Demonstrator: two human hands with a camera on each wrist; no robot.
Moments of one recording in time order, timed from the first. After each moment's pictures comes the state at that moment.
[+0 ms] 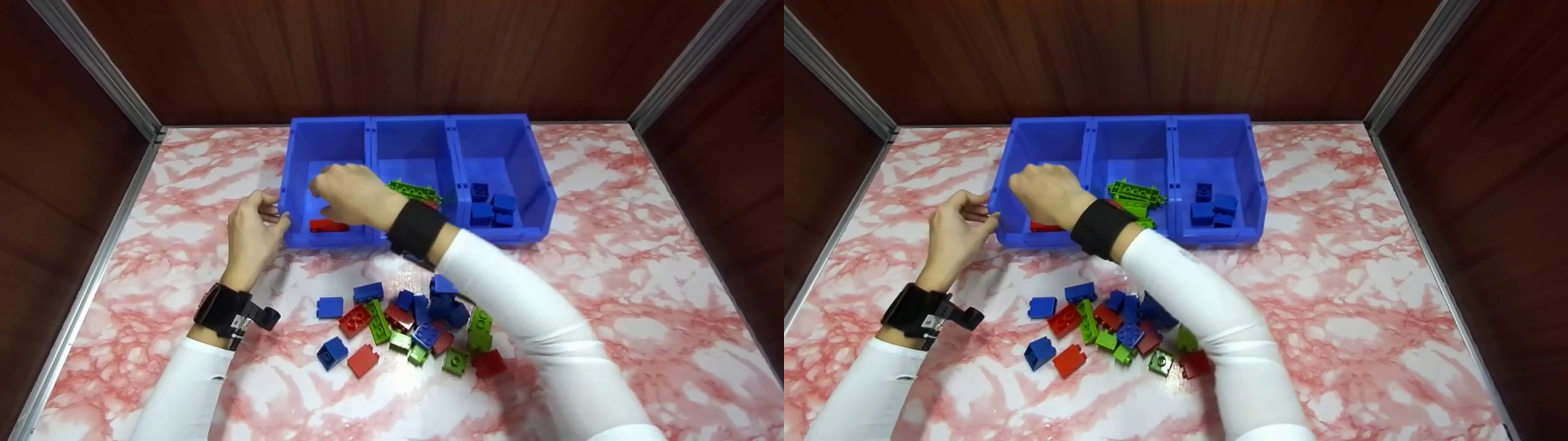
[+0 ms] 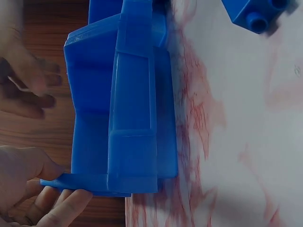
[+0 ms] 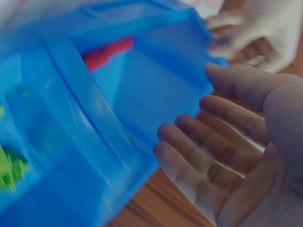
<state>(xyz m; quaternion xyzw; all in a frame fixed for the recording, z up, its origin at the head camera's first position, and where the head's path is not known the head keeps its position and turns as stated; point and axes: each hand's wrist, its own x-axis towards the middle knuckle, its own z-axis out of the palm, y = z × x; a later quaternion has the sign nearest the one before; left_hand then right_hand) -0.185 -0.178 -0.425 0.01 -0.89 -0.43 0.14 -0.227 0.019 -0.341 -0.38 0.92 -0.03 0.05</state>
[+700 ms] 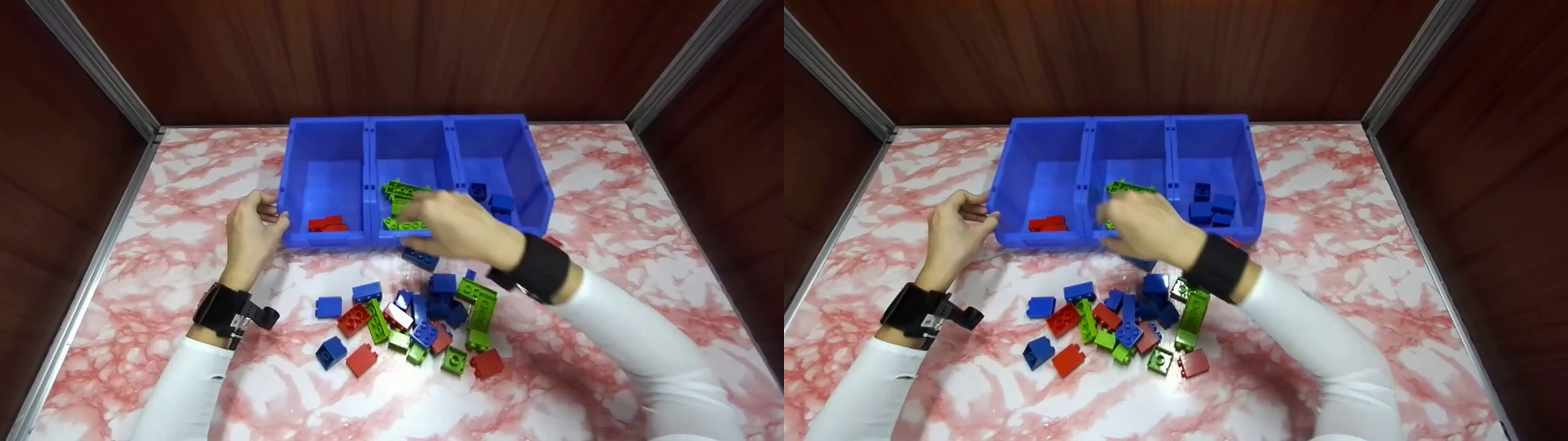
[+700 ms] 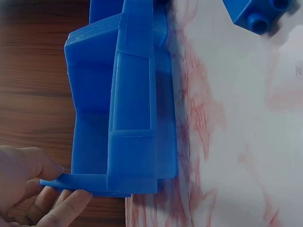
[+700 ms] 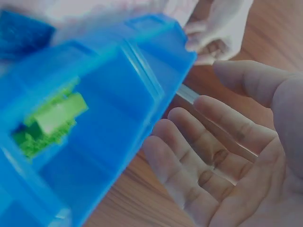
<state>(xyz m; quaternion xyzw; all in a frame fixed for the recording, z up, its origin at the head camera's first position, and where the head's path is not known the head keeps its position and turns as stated) -0.185 -0.177 -0.426 0.01 -0.89 -0.43 0.15 -0.162 0.154 -0.340 -0.39 0.91 -0.14 0.02</state>
